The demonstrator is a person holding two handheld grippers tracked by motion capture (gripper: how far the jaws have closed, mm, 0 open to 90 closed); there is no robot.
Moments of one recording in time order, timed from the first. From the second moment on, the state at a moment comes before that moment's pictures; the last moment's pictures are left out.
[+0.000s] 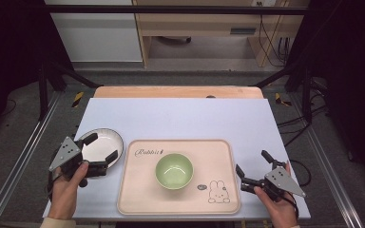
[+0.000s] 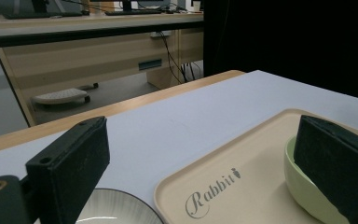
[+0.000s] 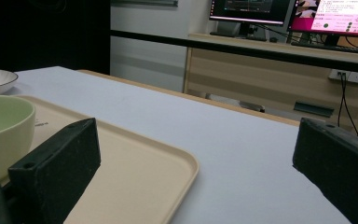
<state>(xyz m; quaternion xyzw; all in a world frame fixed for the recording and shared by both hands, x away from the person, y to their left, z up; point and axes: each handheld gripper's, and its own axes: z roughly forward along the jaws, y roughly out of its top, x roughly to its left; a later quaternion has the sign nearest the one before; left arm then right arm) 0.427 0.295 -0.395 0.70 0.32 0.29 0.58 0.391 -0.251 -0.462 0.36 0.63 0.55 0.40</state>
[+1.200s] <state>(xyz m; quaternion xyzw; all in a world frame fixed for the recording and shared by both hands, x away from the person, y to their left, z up) 0.427 0.336 -0.432 0.67 0.37 0.30 0.57 0.390 -0.249 -0.462 0.36 0.63 0.56 0.40</state>
